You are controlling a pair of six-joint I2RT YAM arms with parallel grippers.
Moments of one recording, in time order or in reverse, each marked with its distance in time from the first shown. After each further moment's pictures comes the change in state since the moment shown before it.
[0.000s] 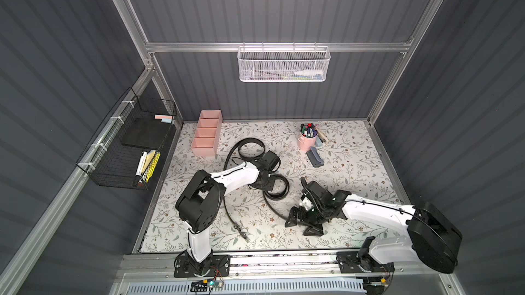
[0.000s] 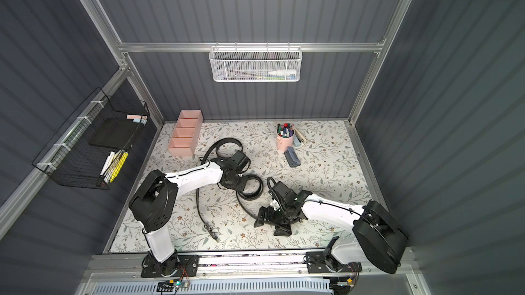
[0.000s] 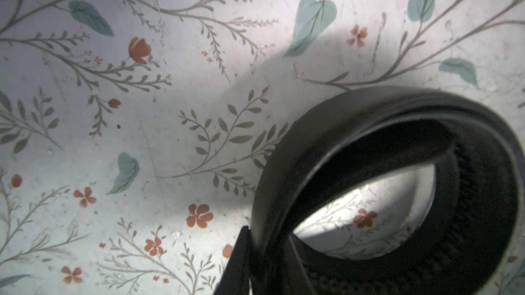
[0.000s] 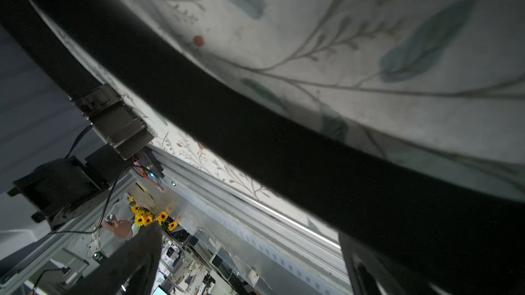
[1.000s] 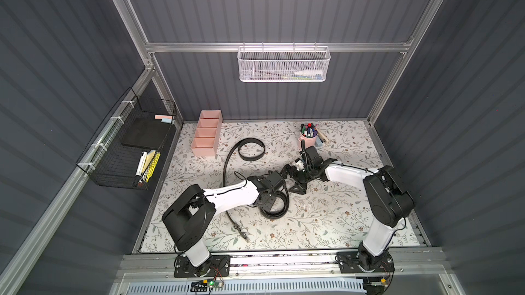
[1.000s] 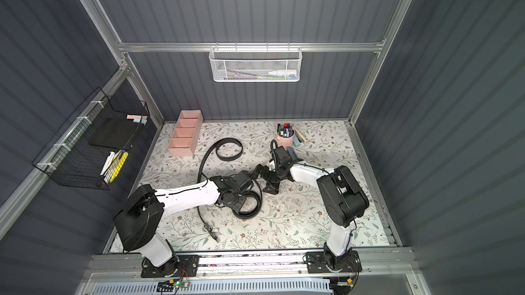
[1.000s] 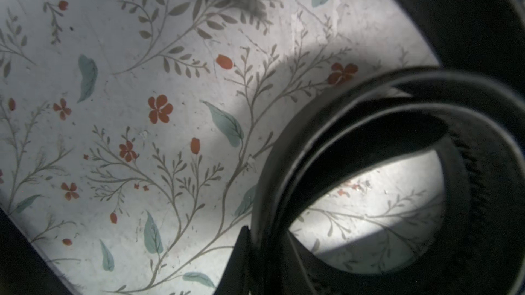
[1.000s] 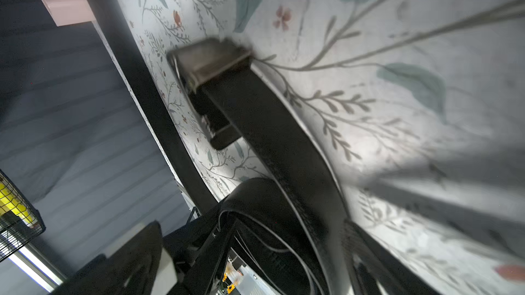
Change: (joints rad) left arm -0.177 -0.159 -0.208 0.002 -0.116 0.027; right arm -0.296 0.406 0.431 0.128 -0.080 -0.099
